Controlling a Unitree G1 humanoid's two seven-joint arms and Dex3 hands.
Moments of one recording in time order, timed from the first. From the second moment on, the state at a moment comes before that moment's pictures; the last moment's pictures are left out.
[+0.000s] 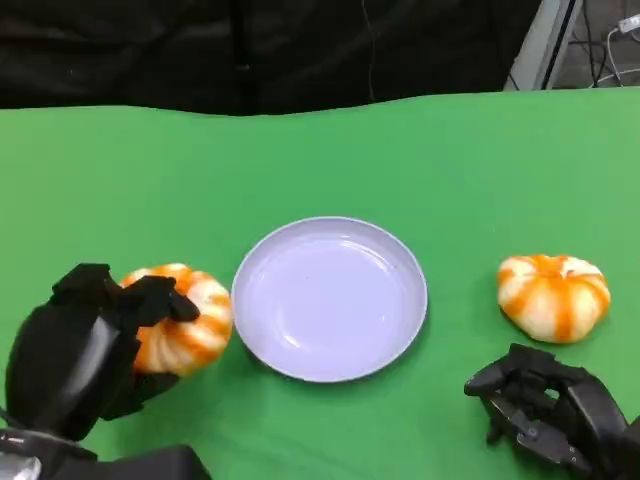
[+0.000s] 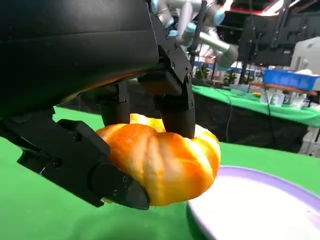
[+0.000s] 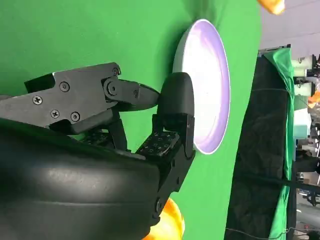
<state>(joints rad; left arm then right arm) 0.05 0.43 -0.18 0.06 0.78 -0.26 0.46 -0.15 -0.04 -0.07 0.92 0.10 -0.76 0.44</state>
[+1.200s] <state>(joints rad) -0.23 0.30 -0.31 0.31 0.78 -0.42 0.44 -0.15 -0.04 -0.06 0.92 0.09 -0.77 0.41</state>
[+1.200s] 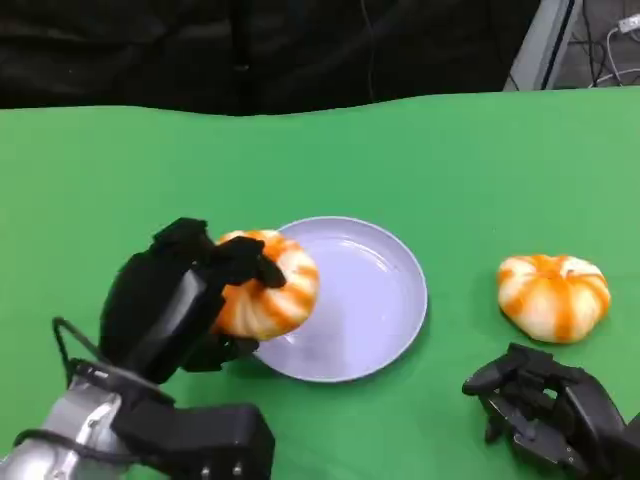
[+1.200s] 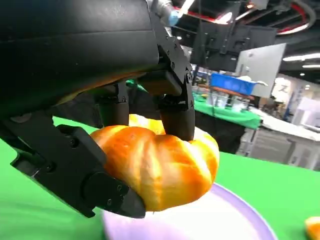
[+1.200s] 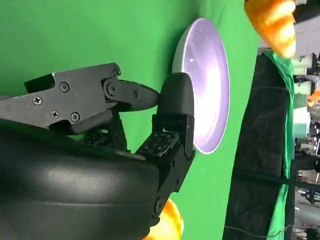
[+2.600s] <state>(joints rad) -0.62 0.11 -0.50 0.97 0.78 -0.53 0.48 -0.15 -0.02 -0.03 0.92 0.08 -0.78 0.37</state>
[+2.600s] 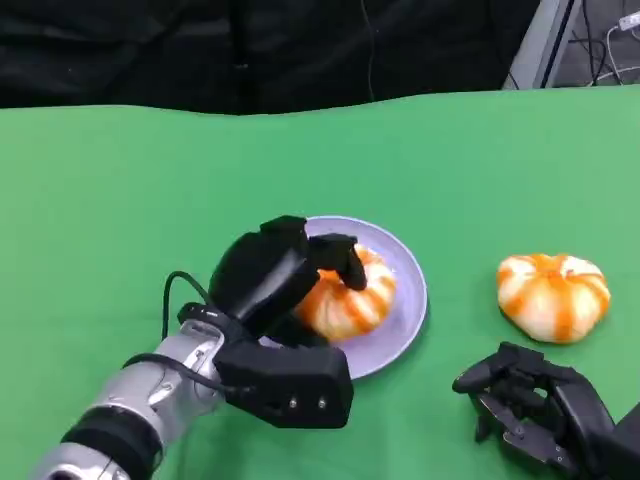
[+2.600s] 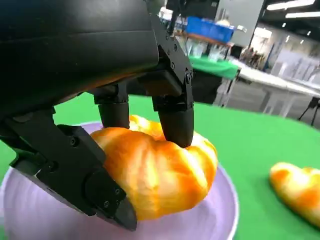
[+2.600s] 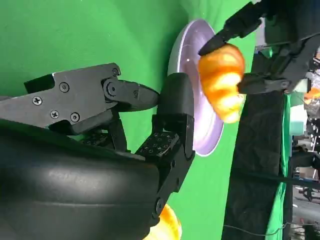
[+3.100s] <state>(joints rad) -0.68 0.14 -0.58 1.00 0.82 -0.38 0.36 -0.15 -0.02 -0.03 0.92 0.07 -0.79 0.36</state>
